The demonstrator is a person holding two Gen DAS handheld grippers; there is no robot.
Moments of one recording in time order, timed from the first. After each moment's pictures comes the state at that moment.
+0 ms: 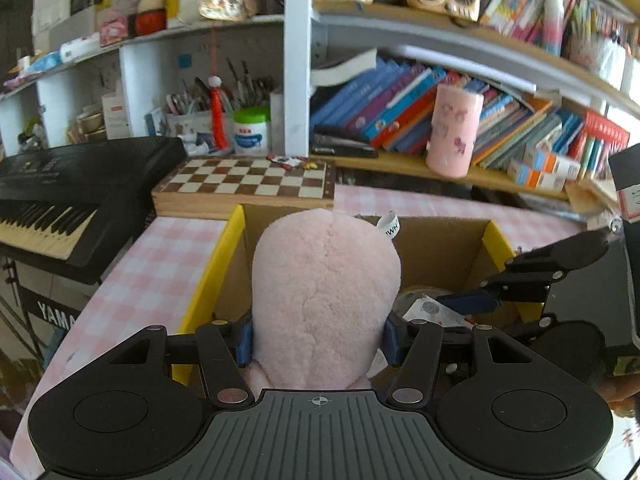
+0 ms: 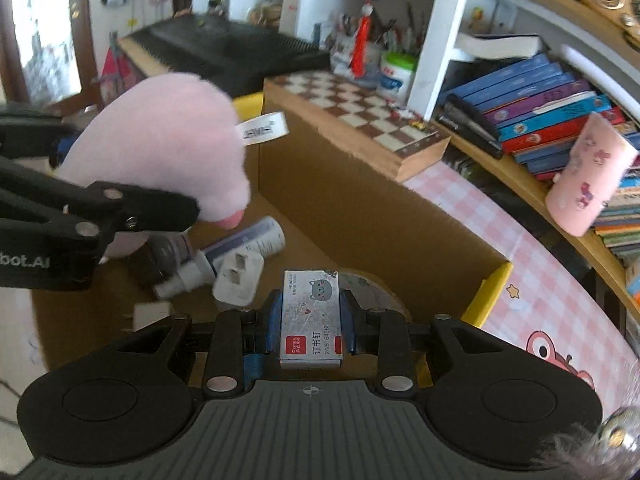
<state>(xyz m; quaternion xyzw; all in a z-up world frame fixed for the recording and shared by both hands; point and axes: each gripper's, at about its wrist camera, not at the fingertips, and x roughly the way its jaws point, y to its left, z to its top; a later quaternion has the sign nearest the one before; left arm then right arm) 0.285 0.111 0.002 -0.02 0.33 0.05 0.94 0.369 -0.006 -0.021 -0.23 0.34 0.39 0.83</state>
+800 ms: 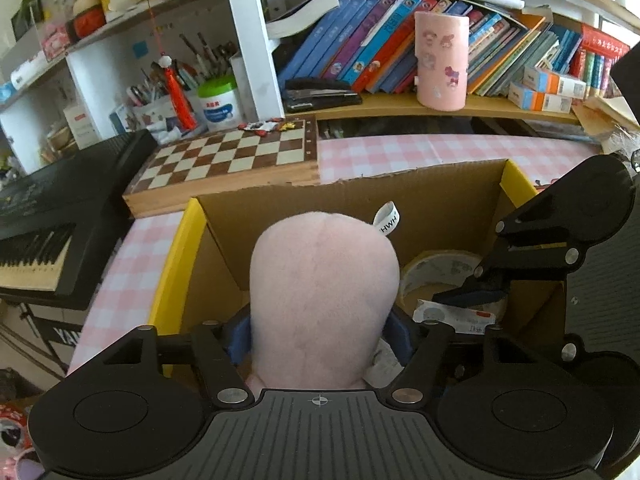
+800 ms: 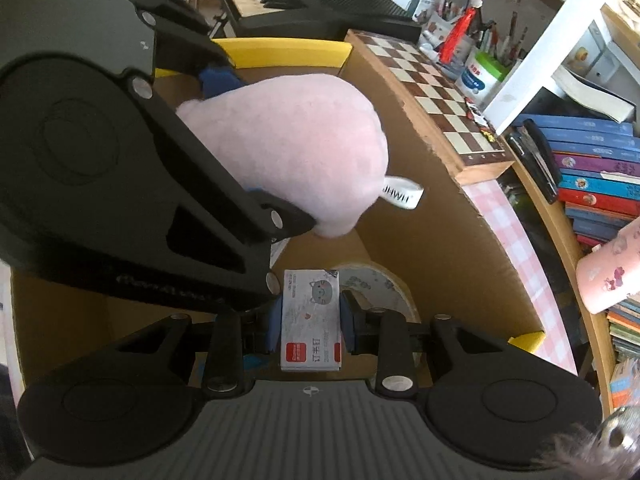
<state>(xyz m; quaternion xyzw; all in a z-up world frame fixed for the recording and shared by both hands) 0.331 0.092 -0.019 0.06 0.40 0.04 0.91 0.373 0.024 -0.037 -0.38 0.34 0.44 0.74</state>
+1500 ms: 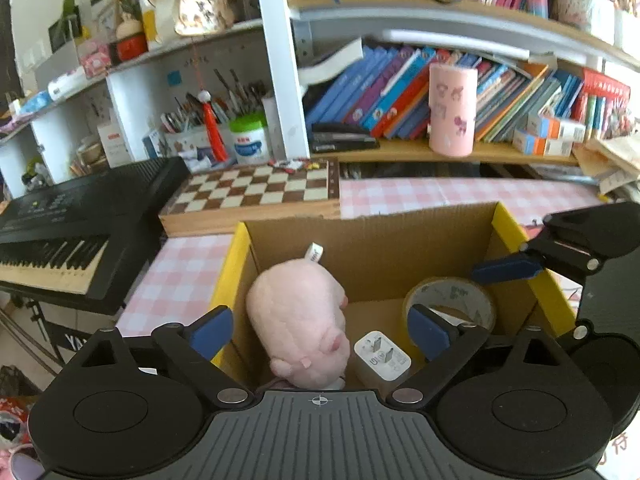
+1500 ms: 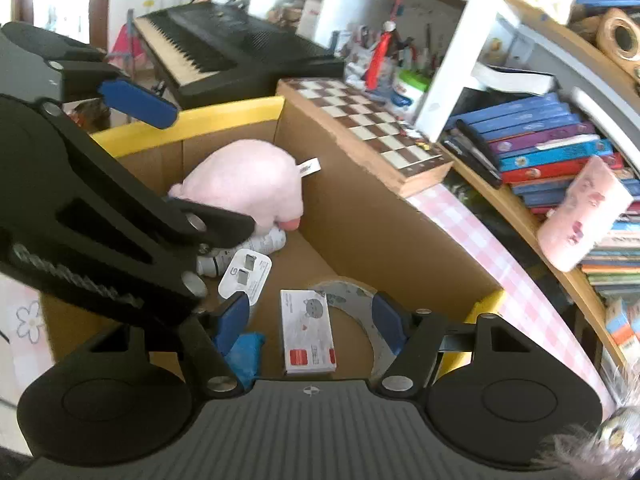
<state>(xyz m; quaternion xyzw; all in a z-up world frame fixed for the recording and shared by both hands) 0.288 0.103 0.014 0.04 0.34 0.06 0.94 0.351 -0.003 -0.016 -0.27 0.30 0.38 0.83</state>
